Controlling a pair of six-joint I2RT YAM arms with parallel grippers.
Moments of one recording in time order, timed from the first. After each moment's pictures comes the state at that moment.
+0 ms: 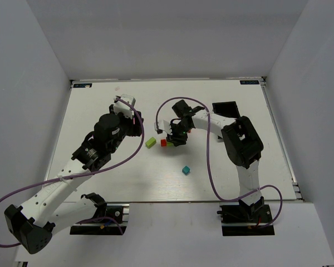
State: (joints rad) left arm -0.65 0.94 0.92 -0.22 -0.30 -0.08; right arm 0.65 2.06 1.48 -0.64 -0.45 -1.02
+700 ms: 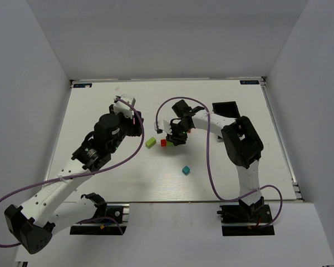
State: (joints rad) left arm -0.65 0.94 0.92 -0.22 -0.30 -0.08; right arm 0.65 2.06 1.48 -0.63 -0.45 -1.02
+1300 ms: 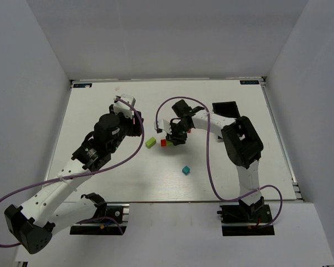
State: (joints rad) left arm -0.65 0.94 0.92 -0.22 -0.30 -0.08; right arm 0.65 2.06 1.48 -0.62 -0.45 -1.00
